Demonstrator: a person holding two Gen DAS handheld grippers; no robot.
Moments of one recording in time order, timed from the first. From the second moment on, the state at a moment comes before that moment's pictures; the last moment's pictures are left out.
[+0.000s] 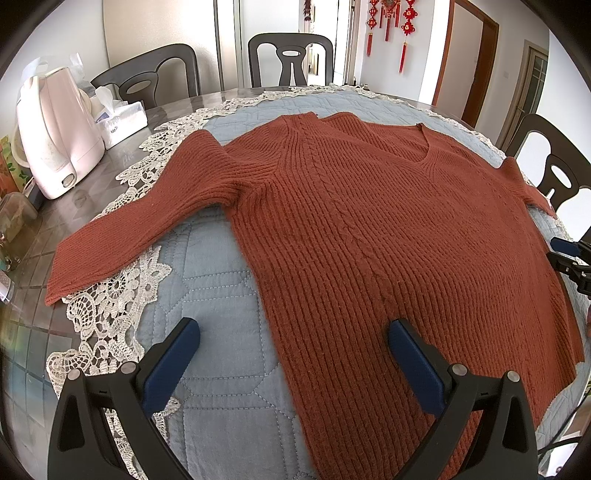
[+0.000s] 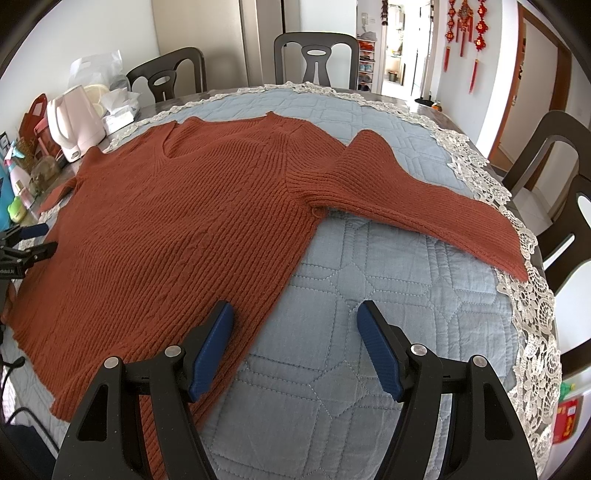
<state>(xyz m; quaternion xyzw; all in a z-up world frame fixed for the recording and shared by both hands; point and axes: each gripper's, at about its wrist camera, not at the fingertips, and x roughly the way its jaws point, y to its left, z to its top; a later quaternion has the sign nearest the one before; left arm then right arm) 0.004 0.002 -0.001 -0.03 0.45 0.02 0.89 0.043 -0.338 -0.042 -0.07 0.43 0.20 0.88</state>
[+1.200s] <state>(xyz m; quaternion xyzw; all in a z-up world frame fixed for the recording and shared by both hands) -0.013 0.098 0.033 -0.11 0.37 0.12 0.91 0.044 -0.247 -0.002 -0.07 0.38 0.28 0.88</state>
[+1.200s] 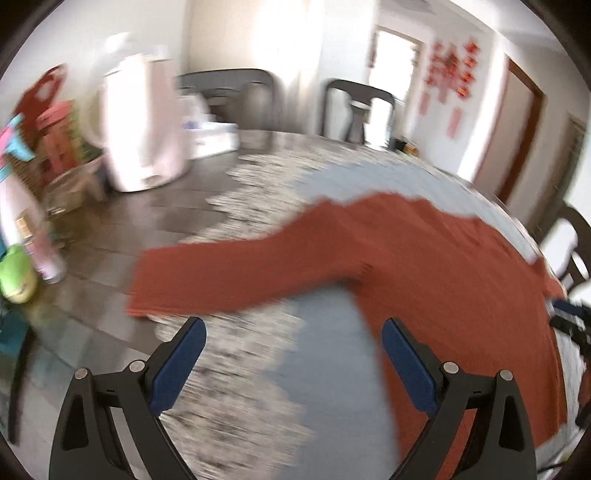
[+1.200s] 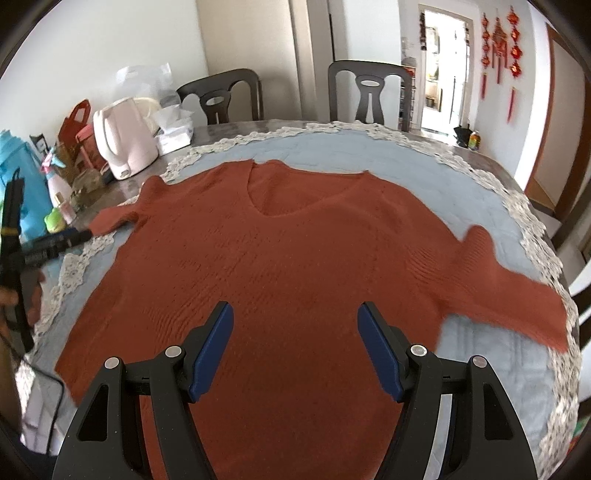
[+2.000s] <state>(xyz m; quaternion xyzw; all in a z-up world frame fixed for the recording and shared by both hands) 0.005 0.185 -0.004 -0.15 0.40 0.24 0.87 0.064 -0.237 -0.033 -0.08 0.41 0.29 0.86</state>
